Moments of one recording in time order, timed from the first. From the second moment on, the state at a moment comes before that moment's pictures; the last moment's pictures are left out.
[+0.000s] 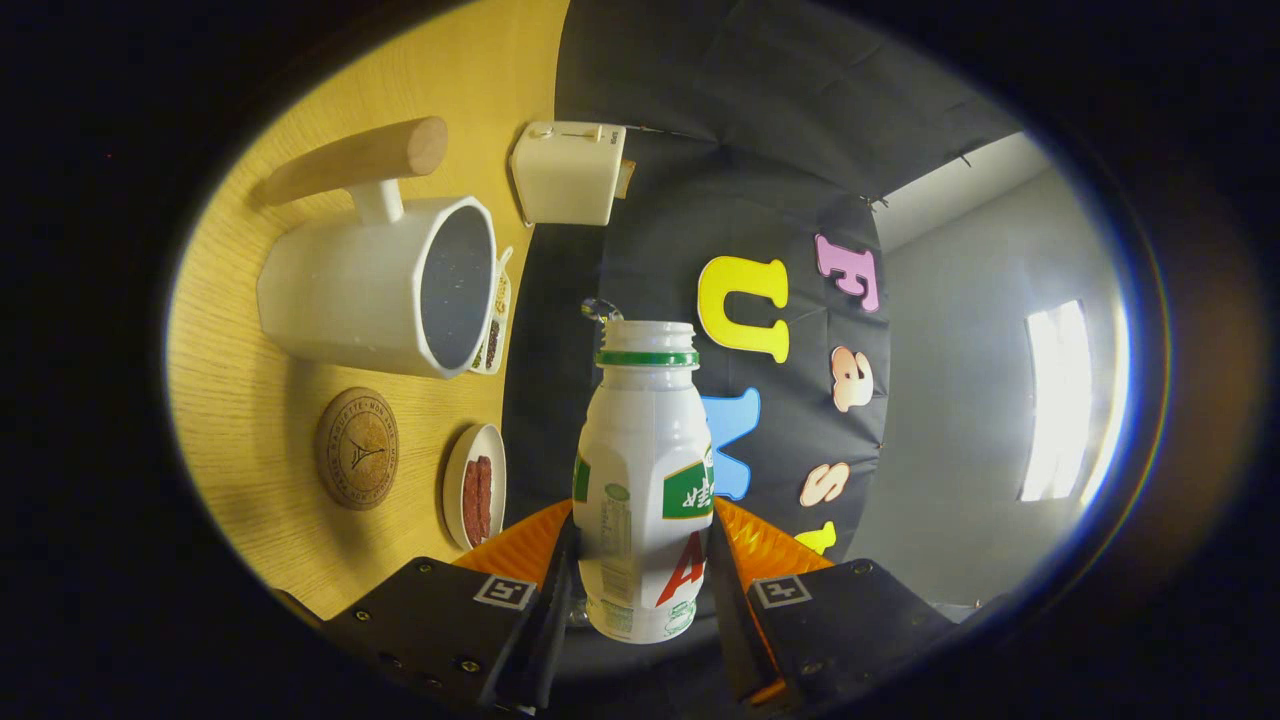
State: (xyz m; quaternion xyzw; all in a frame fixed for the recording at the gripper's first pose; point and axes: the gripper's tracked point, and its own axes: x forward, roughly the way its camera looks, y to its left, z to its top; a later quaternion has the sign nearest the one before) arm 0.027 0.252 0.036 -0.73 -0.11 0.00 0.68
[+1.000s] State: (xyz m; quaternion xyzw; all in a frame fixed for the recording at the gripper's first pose) arm 0.028 0.256 0.042 -0.74 -0.11 0.00 0.66
